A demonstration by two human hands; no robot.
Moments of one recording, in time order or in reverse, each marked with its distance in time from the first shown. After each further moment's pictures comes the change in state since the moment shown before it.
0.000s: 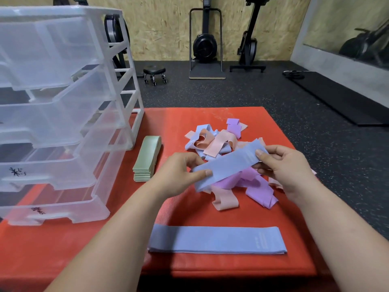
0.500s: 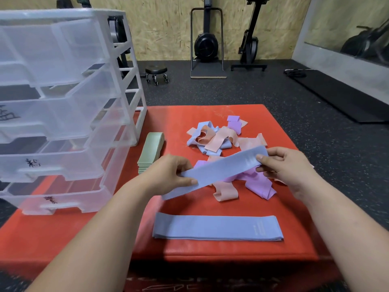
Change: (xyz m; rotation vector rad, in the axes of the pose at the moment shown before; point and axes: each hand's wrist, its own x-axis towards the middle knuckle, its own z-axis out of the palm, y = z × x) left_hand -0.026 -0.014 -0.027 0.258 -0.148 -0.044; right_hand -0.016 0.005 -0.017 -0.104 -0.068 0.024
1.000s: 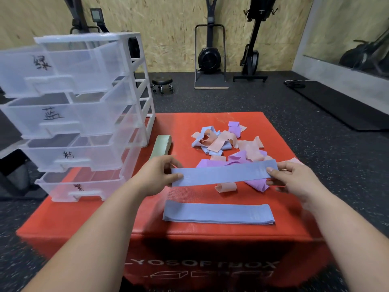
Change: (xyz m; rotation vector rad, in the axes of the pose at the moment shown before) left_hand -0.065 0.003 -0.019 -0.186 0.166 -0.112; right_hand -0.054 0.016 -0.026 -0.023 0.052 0.083
